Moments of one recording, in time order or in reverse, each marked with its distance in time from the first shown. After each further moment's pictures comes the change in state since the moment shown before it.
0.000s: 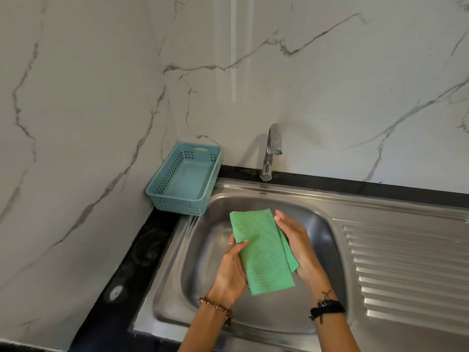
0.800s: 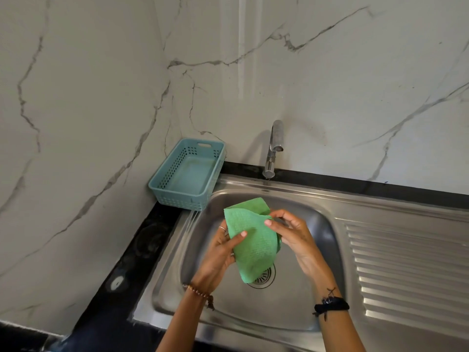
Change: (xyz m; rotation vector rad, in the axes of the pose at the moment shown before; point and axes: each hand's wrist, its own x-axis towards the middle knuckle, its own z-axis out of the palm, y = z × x) left_hand 0.002 0.020 -0.014 0.379 -0.013 0.182; right_hand 0.002 -0.001 -0.012 -0.033 -0.189 -0.117
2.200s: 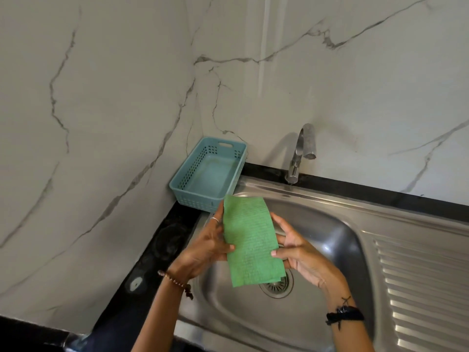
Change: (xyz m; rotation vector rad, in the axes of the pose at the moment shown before) left_hand 0.007 0.052 -0.071 0.138 -0.177 -0.074; right_hand 0.025 0.009 0.022 0.062 -0.394 0.339
